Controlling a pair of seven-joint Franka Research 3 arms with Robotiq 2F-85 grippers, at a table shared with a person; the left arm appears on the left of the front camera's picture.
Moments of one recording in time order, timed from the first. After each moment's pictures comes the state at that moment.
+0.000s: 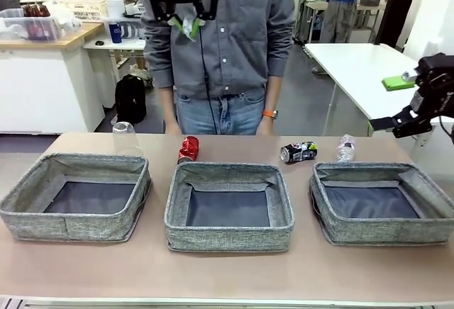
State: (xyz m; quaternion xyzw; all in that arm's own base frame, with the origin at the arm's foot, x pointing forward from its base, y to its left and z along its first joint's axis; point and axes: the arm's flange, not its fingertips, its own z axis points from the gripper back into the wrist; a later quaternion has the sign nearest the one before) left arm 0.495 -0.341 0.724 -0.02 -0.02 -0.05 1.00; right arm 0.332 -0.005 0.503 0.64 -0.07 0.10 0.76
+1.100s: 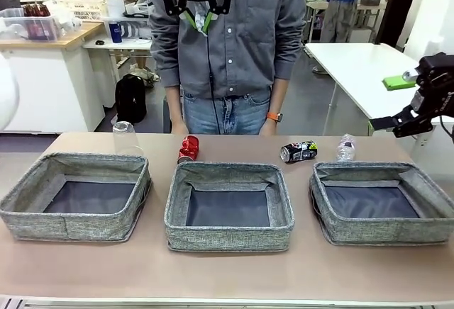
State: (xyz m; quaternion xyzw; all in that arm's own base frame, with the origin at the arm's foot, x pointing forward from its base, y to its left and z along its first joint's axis) left arm 0.491 -0.358 0.730 -0.02 -0.01 -0.03 1.00; right arm 0.332 -0.005 0.503 0.64 -0.07 0.10 0.76
